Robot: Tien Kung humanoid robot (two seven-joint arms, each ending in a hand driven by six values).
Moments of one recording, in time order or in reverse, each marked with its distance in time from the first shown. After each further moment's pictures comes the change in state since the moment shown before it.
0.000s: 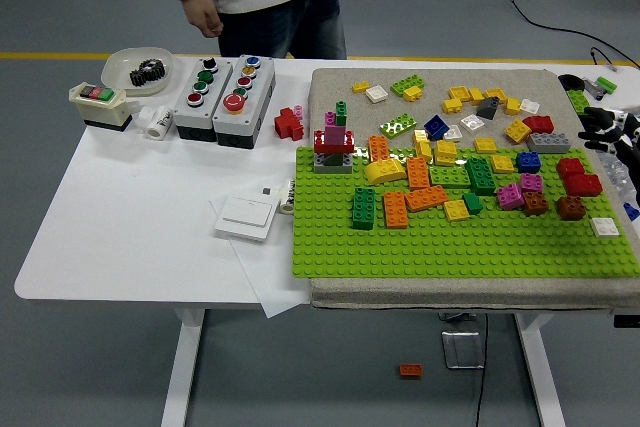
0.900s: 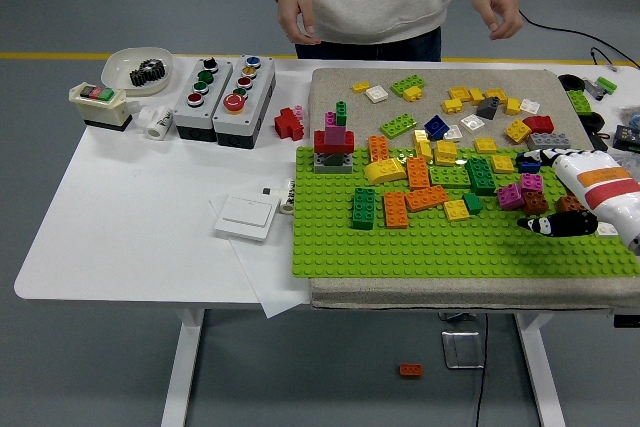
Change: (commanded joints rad) left arm -0.008 0.004 0.014 0.003 0.051 0.014 0.005; right arm 0.028 -0.050 -0.153 0.056 -0.930 -0.032 0.011
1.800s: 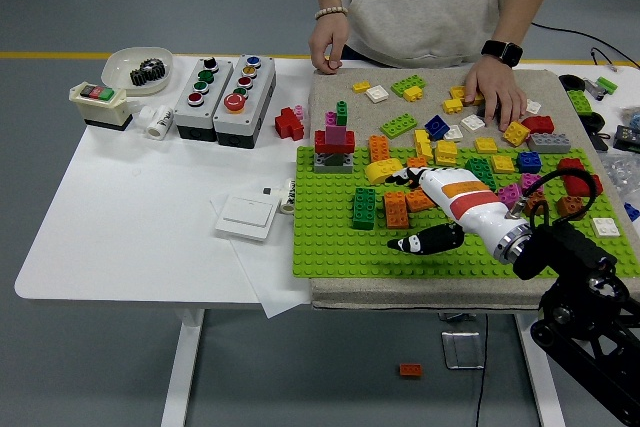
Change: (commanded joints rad) left arm 0.005 0.008 0.004 0.000 0.010 0.005 0.009; right arm 0.172 0.202 -0.323 0.095 0.170 0.073 -0.309
